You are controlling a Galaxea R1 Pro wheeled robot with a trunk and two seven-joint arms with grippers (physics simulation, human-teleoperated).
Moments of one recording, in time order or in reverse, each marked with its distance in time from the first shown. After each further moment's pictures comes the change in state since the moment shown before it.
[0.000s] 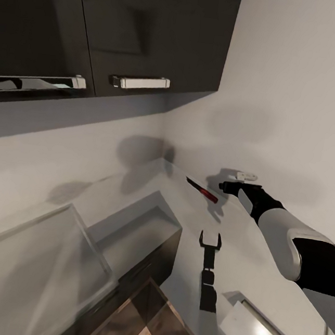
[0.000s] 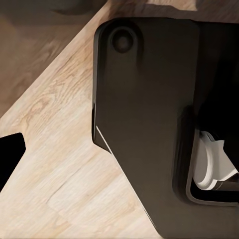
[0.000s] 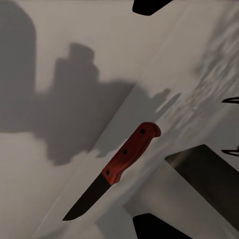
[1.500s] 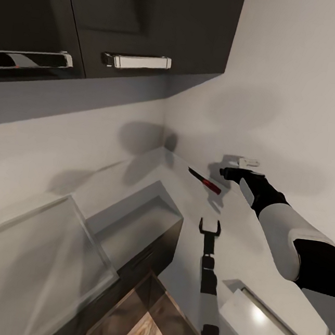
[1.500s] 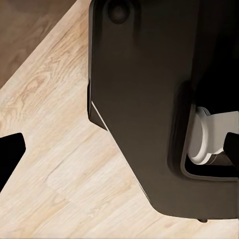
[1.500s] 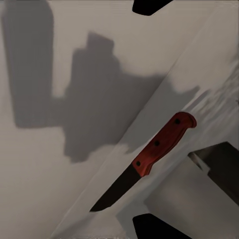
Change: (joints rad) left arm 0.000 -0.012 0.000 0.005 -0.001 0.000 0.000; right arm 0.000 0.007 0.001 -0.158 -0.004 0.005 0.008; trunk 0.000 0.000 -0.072
